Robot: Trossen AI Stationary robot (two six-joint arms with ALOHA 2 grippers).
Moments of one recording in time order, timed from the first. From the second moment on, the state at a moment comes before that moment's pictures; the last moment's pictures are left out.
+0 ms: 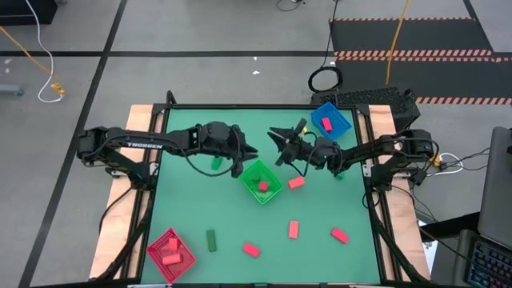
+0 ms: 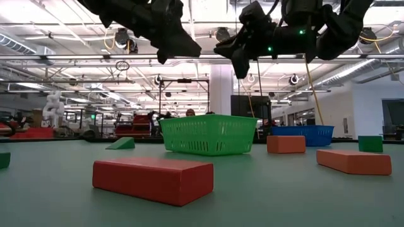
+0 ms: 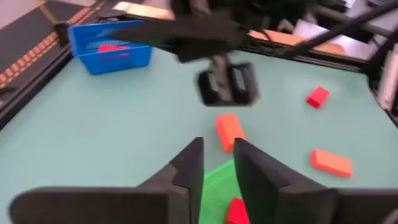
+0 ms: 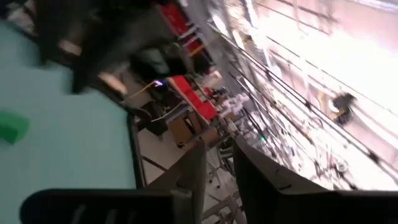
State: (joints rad) left arm 0.16 1.42 0.96 0.02 0.12 -0.09; right arm -0.12 1.56 0.58 1.15 0.40 -0.97
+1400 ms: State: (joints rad) left arm -0.01 2.03 1.53 -0.69 0.13 0.20; right arm -0.35 1.12 0.58 0.57 0.34 -0.09
